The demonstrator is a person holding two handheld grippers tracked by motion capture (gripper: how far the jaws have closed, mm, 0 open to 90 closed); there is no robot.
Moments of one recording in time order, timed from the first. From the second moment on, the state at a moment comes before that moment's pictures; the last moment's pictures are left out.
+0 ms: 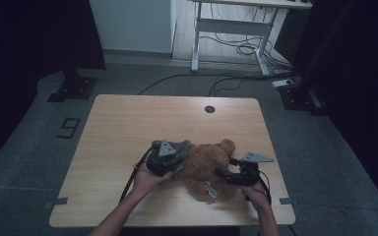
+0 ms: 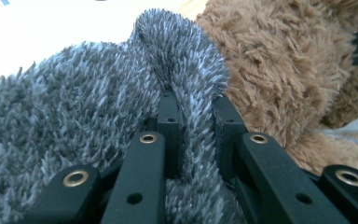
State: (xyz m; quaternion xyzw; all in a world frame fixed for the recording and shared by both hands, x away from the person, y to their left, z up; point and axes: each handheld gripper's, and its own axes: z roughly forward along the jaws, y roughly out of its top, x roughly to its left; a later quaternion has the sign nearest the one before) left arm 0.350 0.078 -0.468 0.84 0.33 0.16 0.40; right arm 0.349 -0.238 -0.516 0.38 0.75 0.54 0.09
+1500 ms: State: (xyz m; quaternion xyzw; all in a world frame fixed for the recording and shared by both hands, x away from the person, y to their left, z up) left arm 0.410 0.065 -0.440 0.84 0.39 0.15 0.35; right arm 0.354 -0.221 -0.533 0.37 0.76 0.52 0.16
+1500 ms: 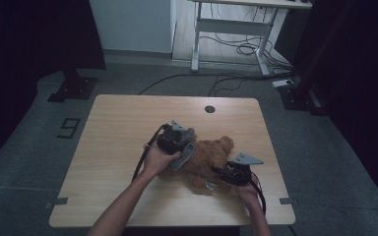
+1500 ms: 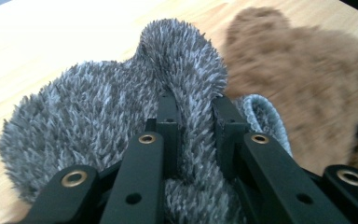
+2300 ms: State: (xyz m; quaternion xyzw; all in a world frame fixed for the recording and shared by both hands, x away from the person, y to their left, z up) left arm 0.393 0.157 -0.494 0.79 0.48 0.11 0.38; right arm 0.356 -0.223 -0.538 0.37 0.75 0.52 0.15
